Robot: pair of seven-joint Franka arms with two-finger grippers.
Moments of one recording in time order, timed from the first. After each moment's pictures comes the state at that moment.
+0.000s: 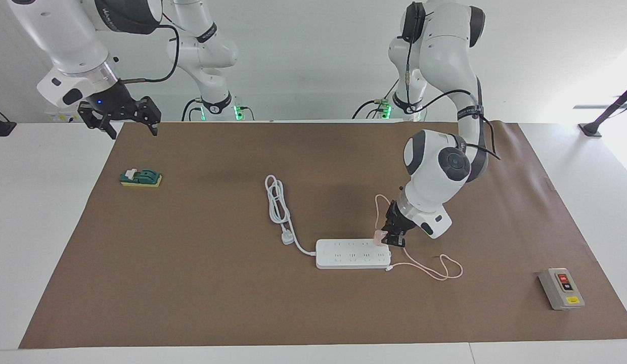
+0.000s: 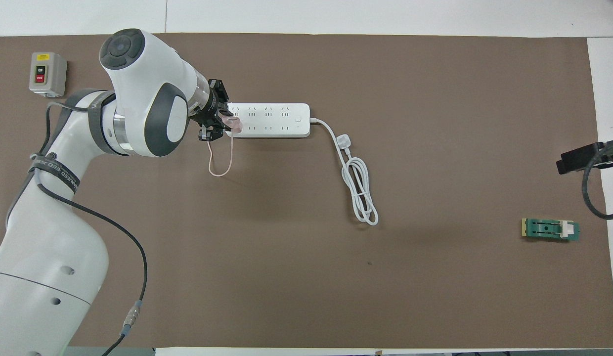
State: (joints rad) left arm -0.41 0.53 0.08 -1.50 -0.27 2.06 -1.57; right arm -0.03 -0.03 -0.04 -1.61 -0.03 1.51 -0.17
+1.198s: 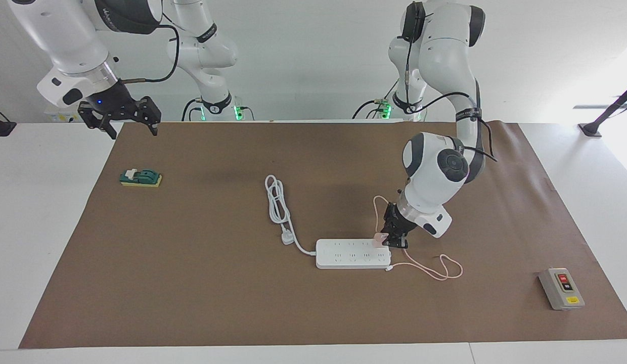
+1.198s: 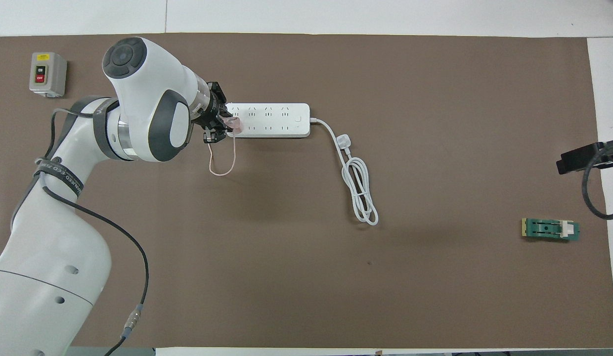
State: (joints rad) left arm -0.42 0.52 0.08 -1.55 -0.27 2.13 -1.71; right arm -0.03 -0.03 -0.04 -1.61 -0.03 1.51 -0.17
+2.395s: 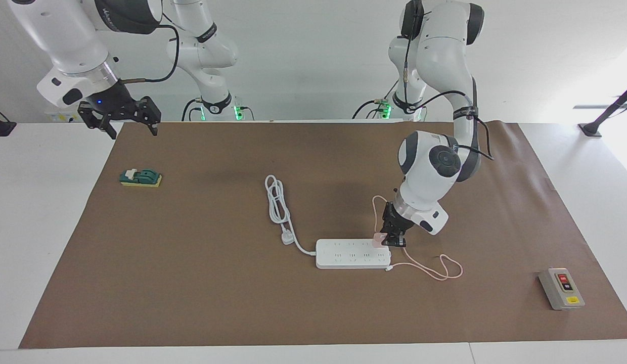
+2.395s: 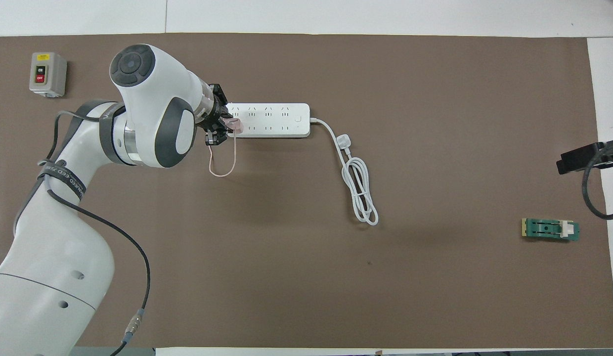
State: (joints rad) left arm -0.43 0.51 0.09 -1.58 -0.24 2.17 -1.72; right arm -0.03 -0.03 -0.04 -1.61 -0.03 1.51 -0.17
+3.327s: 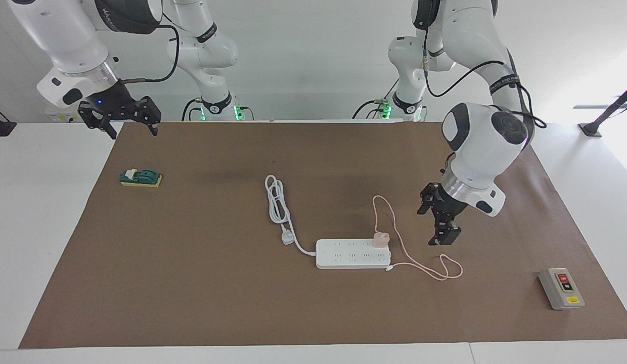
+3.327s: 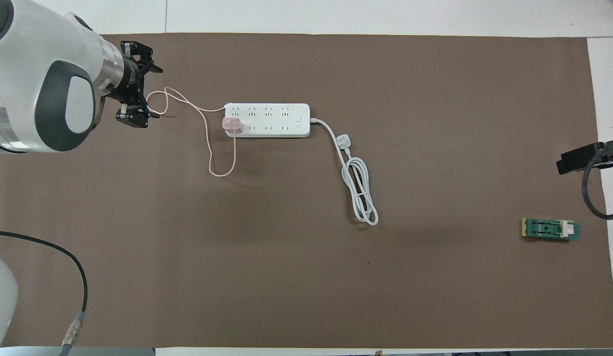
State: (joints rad) left arm -0.30 0.36 0.13 -1.50 -0.15 2.00 -1.48; right arm -0.03 -0.03 -0.04 -1.61 -0.03 1.51 -0.17
